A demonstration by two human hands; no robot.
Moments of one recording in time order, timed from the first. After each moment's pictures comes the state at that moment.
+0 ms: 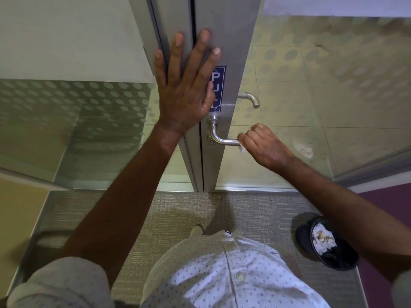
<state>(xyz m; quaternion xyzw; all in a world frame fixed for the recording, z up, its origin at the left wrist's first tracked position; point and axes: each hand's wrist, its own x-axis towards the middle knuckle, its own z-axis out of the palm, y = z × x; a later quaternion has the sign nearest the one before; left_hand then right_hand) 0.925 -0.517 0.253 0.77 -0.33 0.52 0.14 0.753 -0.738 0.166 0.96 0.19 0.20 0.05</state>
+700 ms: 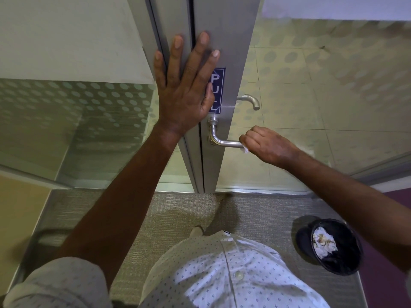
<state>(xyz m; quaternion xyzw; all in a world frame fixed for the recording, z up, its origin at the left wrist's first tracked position) 0.927 -0.519 0.254 0.78 -0.32 0.51 0.14 0.761 -0.753 0.186 0.96 0.26 0.12 0.04</state>
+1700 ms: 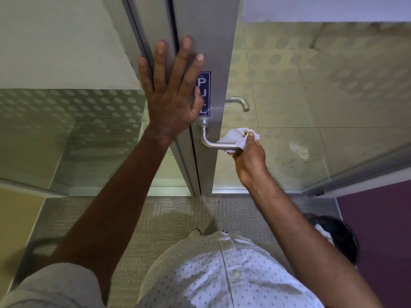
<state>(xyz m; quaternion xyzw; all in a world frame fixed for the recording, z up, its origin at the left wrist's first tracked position) 0.927 -0.521 0.250 0.77 -0.32 0.54 0.14 0.762 -0.658 0.197 0.39 -0.41 0.18 -0.80</state>
